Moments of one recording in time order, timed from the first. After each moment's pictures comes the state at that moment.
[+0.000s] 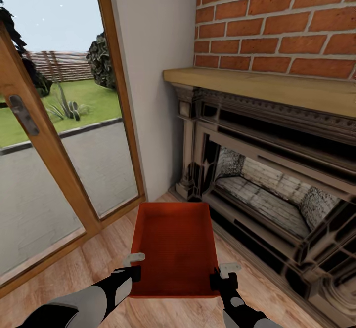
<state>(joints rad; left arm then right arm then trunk) -0.75 -0.10 -0.09 0.00 0.19 0.00 0.18 -0.59 0.12 0.09 -0.09 0.03 -0.39 -0.15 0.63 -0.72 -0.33</state>
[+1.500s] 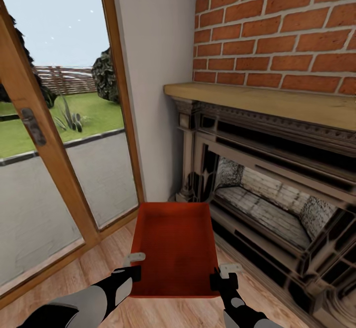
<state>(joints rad) -0.75 -0.10 -0.09 0.00 0.19 0.00 0.18 -0.59 0.12 0.09 -0.08 0.03 -0.40 -0.15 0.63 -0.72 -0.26</state>
